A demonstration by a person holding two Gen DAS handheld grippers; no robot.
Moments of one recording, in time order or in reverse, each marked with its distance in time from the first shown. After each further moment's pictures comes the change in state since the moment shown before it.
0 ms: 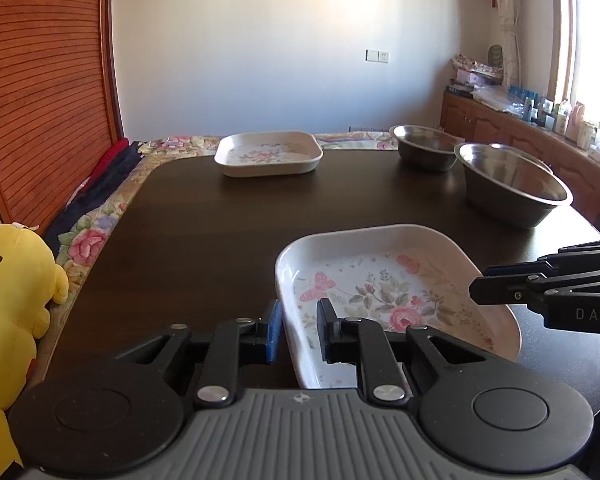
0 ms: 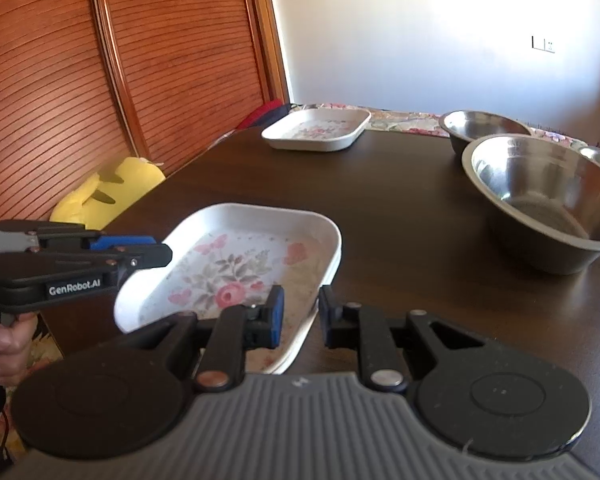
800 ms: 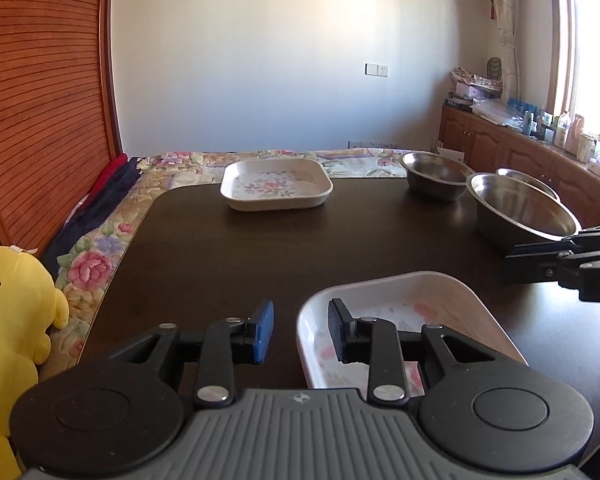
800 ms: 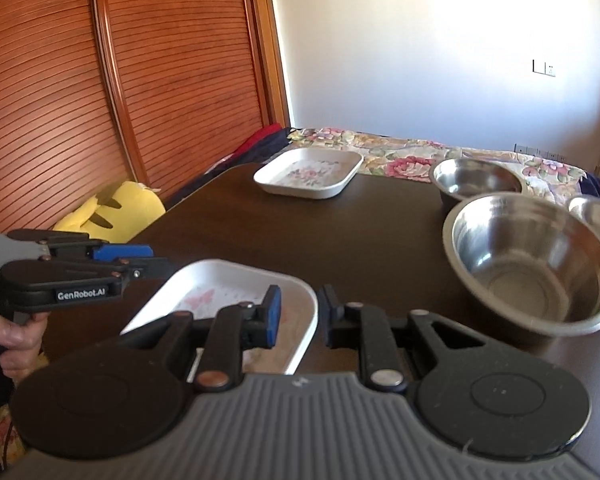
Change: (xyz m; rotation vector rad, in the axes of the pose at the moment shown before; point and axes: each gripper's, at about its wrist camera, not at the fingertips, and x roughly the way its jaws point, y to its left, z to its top) left arm 0.010 0.017 0.030 0.001 -0.035 -0.013; right arm -0.004 -0.012 0.038 -0.027 -0.050 -0.006
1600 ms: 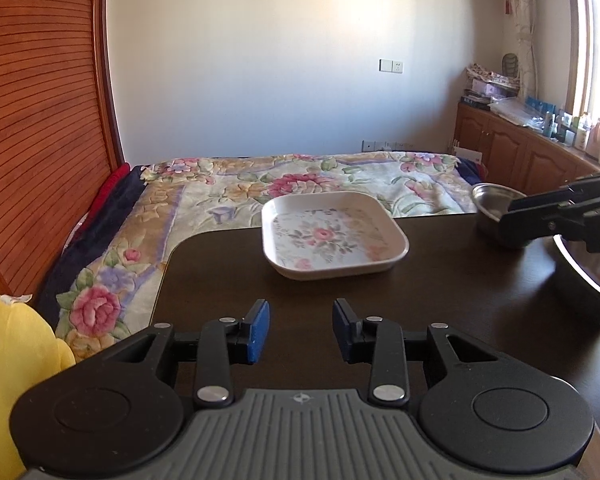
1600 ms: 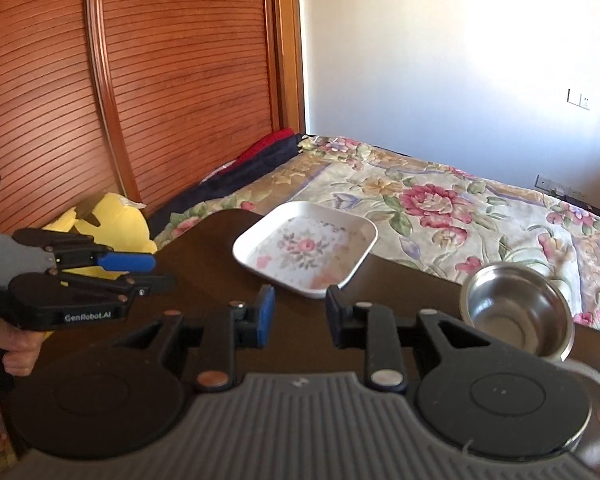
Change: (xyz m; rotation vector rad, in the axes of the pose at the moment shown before) left arm 0.083 0.059 0.071 0.016 0.025 0.018; right arm 0.089 -0.005 0.098 -0.106 0.039 0.024
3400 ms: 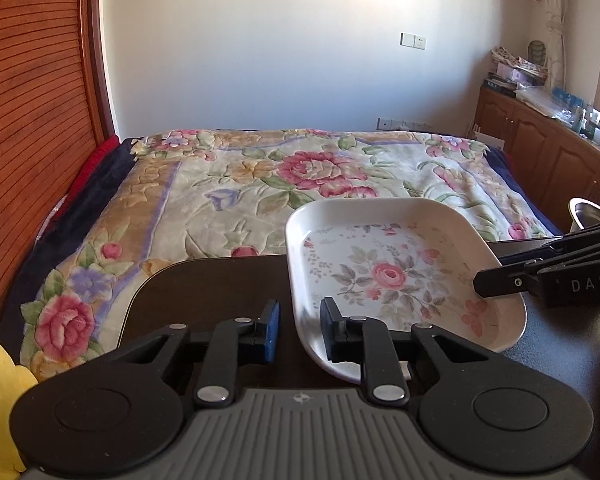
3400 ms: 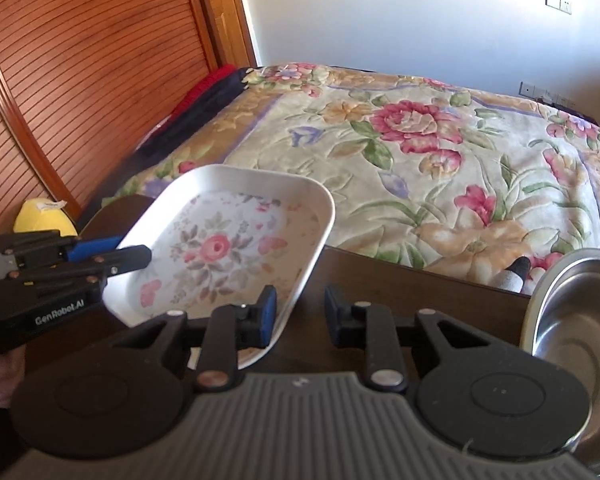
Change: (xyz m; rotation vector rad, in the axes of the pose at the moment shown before) left arm 0.133 0.033 0.040 -0.039 0.084 -0.002; right arm 0.138 -0.056 0.018 0.178 0.219 -0.059
